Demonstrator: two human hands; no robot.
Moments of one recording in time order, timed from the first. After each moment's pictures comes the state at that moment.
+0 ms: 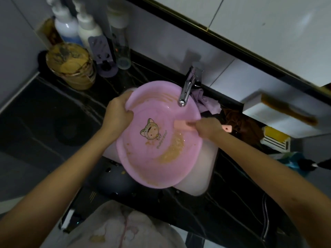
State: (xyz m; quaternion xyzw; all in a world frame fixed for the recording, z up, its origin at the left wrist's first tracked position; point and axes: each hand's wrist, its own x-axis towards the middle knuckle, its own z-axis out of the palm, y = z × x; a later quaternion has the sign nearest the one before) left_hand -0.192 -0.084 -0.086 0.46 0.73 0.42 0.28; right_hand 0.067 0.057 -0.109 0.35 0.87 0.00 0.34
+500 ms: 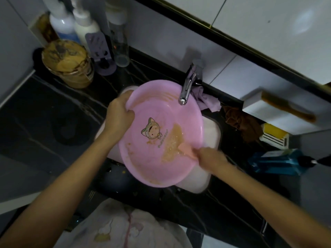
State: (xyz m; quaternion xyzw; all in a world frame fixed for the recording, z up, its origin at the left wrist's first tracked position) left_hand -0.192 -0.082 -0.095 0.45 0.73 0.44 0.26; right_hand 0.096 -0.034 -0.099 0.46 0.79 -0.15 0.38
